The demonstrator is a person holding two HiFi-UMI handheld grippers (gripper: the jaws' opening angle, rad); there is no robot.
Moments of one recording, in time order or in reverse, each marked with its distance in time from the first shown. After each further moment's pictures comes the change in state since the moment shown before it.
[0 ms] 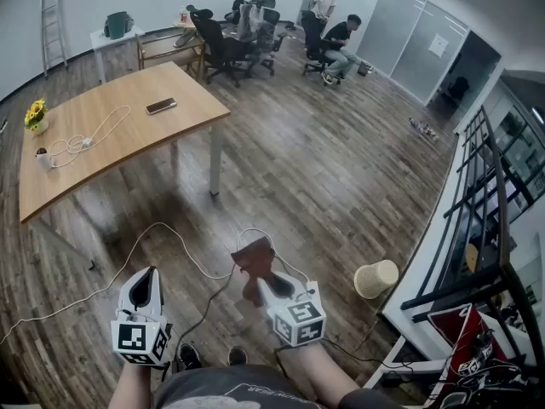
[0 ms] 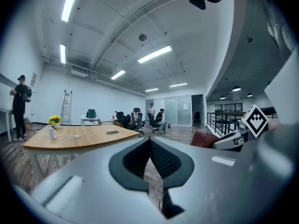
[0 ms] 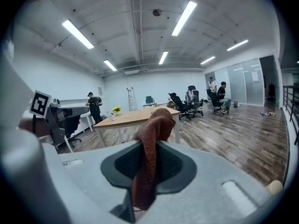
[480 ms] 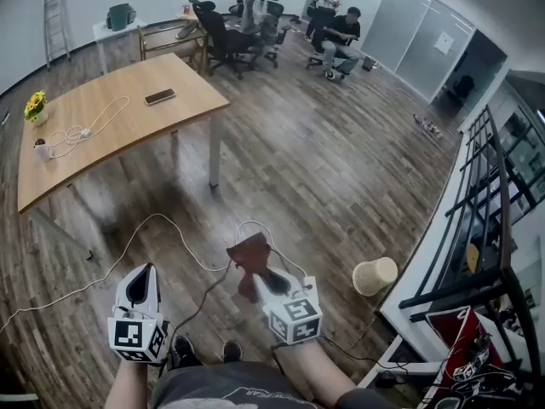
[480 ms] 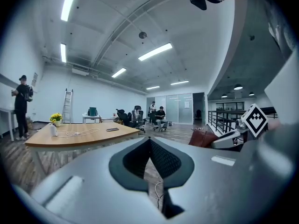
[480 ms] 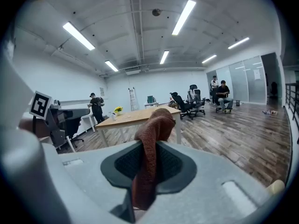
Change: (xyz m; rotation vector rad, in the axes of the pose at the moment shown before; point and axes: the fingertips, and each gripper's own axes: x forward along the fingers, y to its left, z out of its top) left arm 0.000 -0.019 -0.012 0.000 0.026 0.021; right arm -0.005 -0.012 -0.008 0.004 0.005 0.027
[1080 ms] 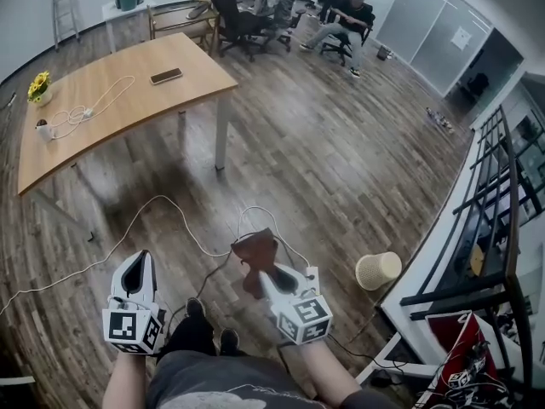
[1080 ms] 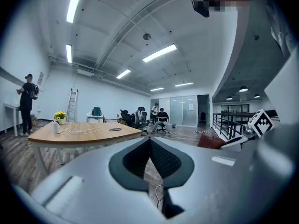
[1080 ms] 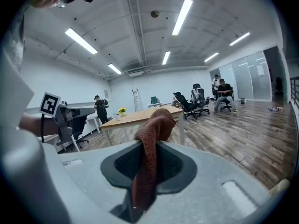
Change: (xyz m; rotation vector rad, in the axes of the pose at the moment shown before) left arm 0.005 0.000 -0.005 -0.035 -0.027 0.049; right arm -0.010 -0.014 -0.018 0.009 -0.017 0.065
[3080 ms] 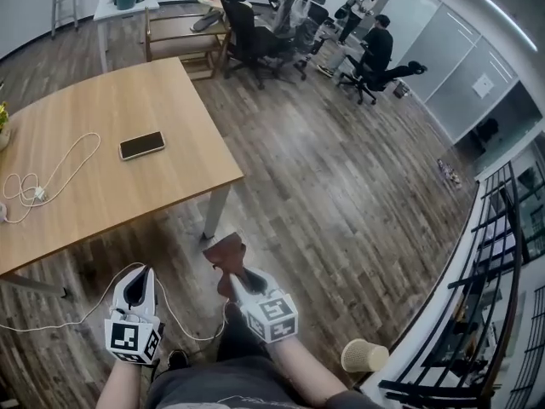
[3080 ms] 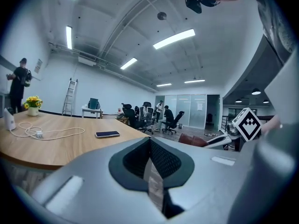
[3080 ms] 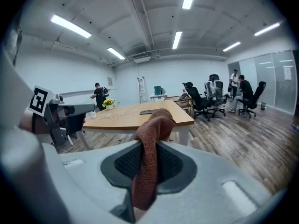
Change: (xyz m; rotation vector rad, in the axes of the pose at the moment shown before) left arm 0.433 0.139 -0.005 -0.072 0.032 0.014; right arm 0.441 -0.183 0.153 -0.124 0.138 0.105
